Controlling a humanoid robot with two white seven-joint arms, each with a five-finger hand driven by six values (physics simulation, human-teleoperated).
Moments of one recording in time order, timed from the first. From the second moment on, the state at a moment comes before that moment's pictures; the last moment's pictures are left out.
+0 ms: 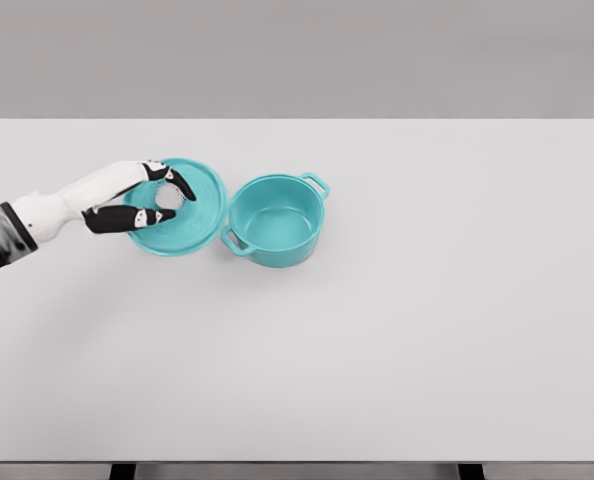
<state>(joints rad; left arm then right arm) -0.50 0.89 -0.67 -1.60 0.15 -0.34 -0.27 0.00 0.00 0.12 0.11 0.07 -0.28 0.38</state>
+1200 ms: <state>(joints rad) -0.60 0.80 -0.78 -1.58 0.14 -0.27 -0.30 0.00 0.00 0.12 0.11 0.07 -0.28 0.38</state>
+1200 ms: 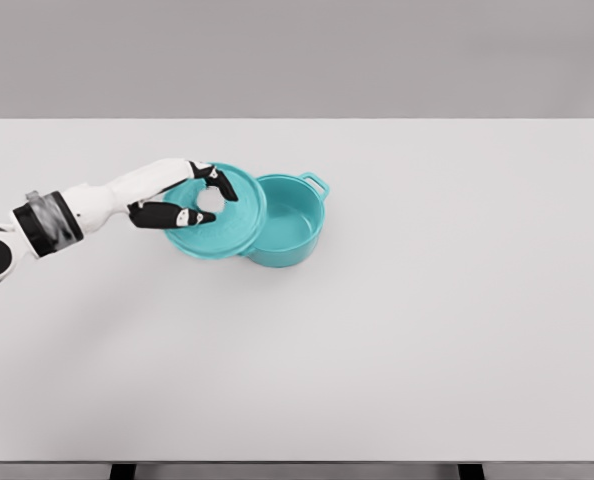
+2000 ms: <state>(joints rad) -0.65 0.67 -0.78 -1.48 0.12 -0.26 -0.32 0.00 0.00 0.12 0.11 0.07 -0.28 0.38</state>
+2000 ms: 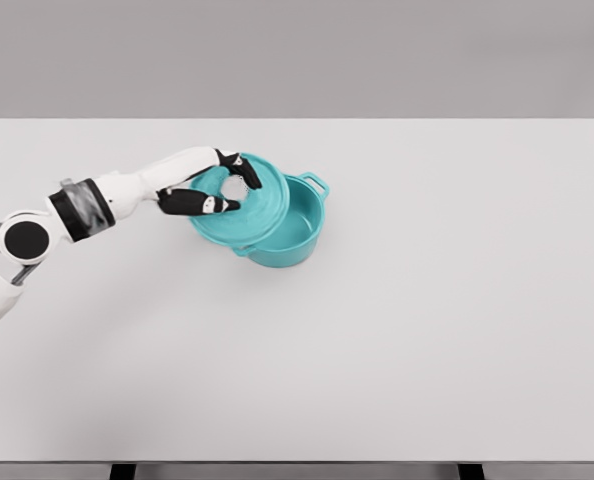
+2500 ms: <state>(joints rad) -0.70 0.58 -0.82 -1.39 0.10 -0.26 -0.33 0.00 0.00 0.12 0.11 0.07 -0.28 0.38</state>
